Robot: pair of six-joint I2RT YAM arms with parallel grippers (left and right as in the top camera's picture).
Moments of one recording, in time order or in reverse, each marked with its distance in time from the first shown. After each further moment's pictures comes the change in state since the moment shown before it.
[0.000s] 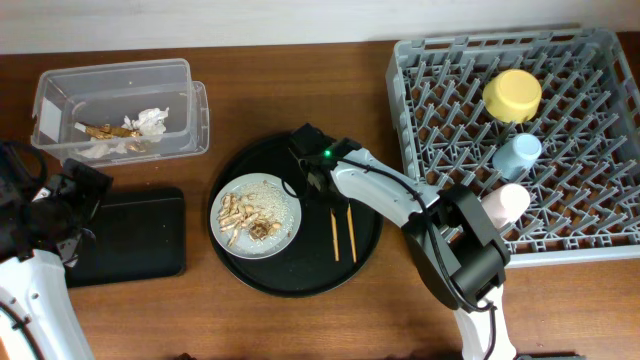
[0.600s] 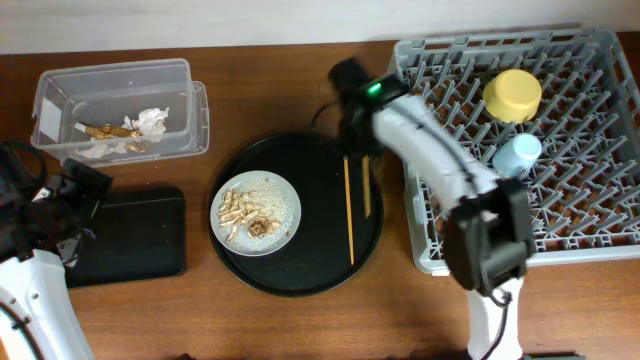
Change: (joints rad) left arm 0.000 0.000 0.000 0.000 0.000 0.000; right arm -0.234 -0.017 0.382 -0.340 0.007 -0.240
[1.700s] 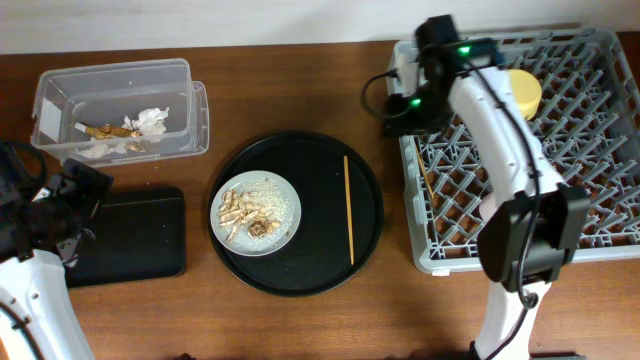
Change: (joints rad) left arm 0.000 0.000 0.000 0.000 0.000 0.000; right arm -0.203 -0.049 0.075 -0.134 -0.374 -0.357
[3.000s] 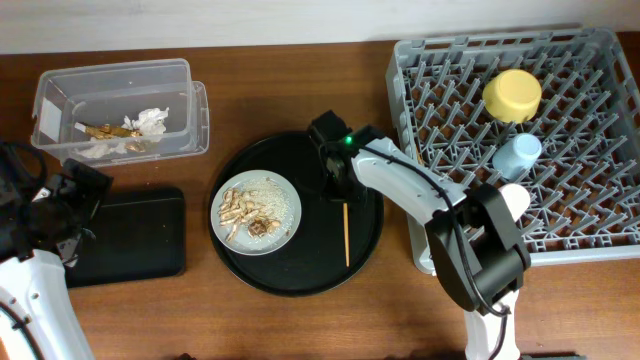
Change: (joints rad) left arm 0.000 0.000 0.000 0.000 0.000 0.000; right arm 0.359 -0.004 -0.453 0.367 0.266 0.544
